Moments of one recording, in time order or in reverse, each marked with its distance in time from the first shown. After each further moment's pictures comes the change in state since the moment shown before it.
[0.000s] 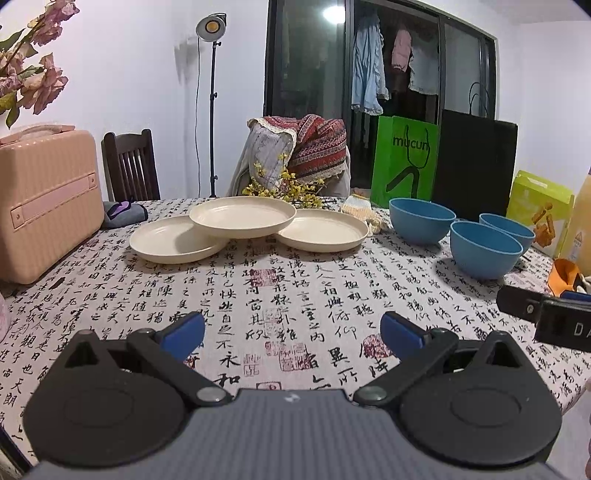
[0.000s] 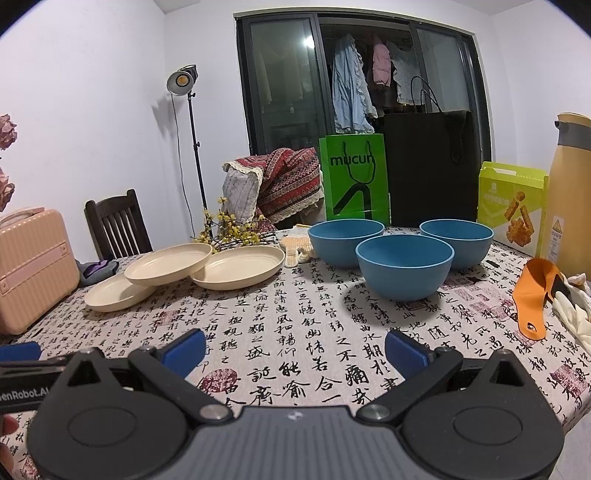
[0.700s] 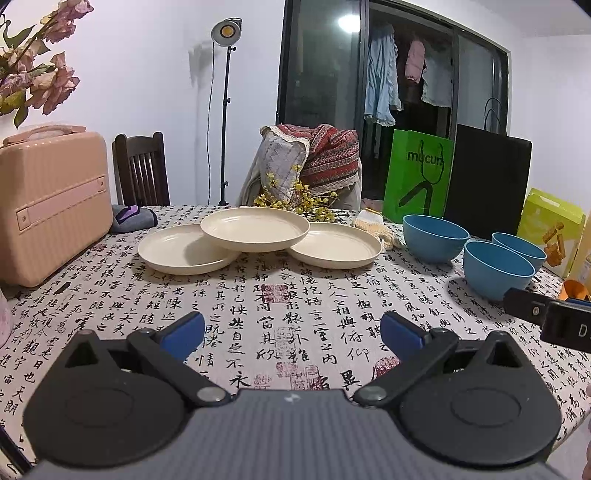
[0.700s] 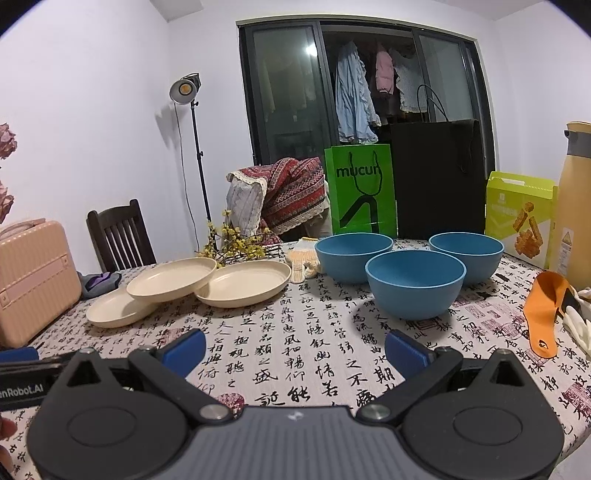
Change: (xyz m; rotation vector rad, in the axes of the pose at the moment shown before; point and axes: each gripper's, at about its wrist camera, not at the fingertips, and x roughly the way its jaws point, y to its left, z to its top) left arm 0.009 0.010 0.013 -0.040 -0.023 0.025; right arm 0.016 0.010 0.017 0.002 -0.030 0.009
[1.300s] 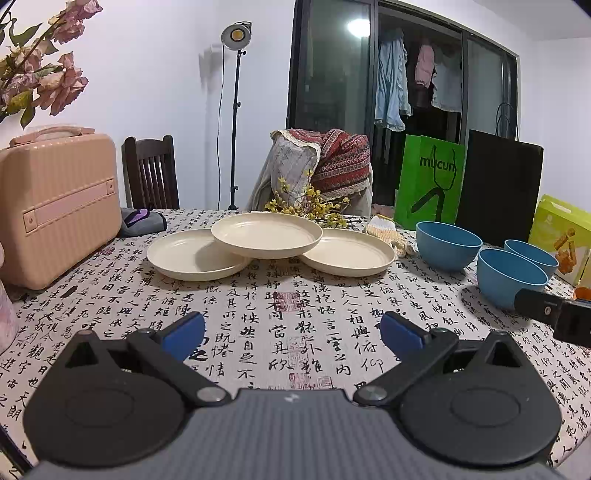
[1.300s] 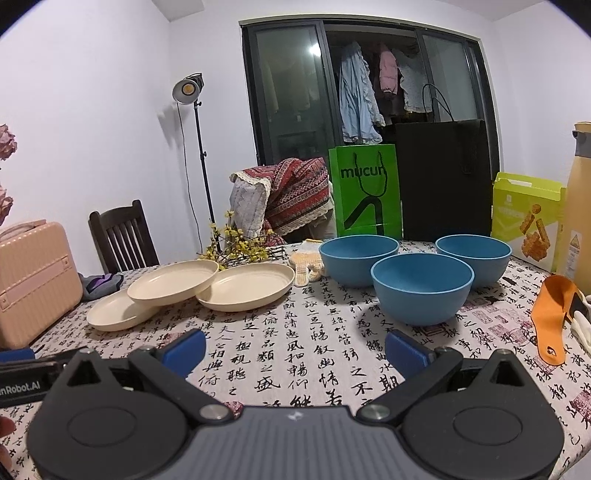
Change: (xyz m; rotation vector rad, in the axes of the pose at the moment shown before) left arm 0.009 0.005 0.004 -0.010 -0.016 0.030; right arm 0.012 0.001 0.007 -0.005 -0.003 0.013
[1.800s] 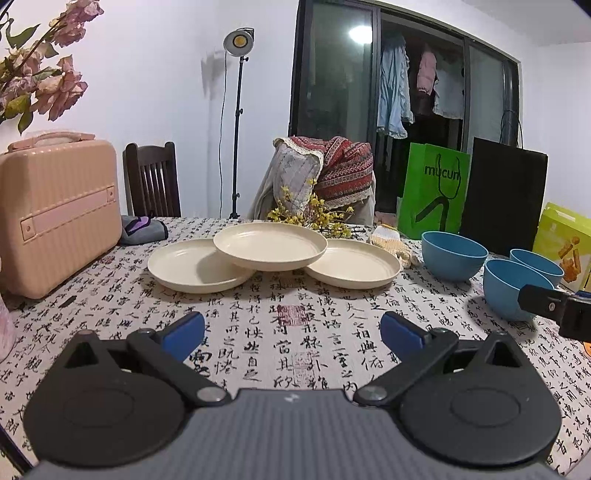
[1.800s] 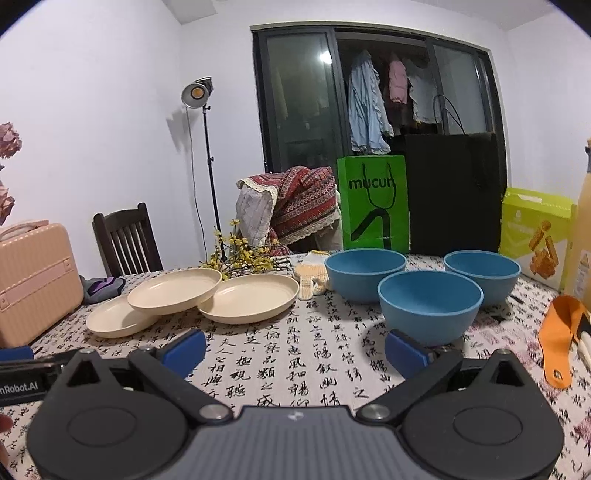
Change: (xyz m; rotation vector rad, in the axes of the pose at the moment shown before) left arm 0.009 0.006 0.009 -0.004 -0.029 0.001; right arm 0.012 0.002 0.010 -0.047 -0.030 0.022
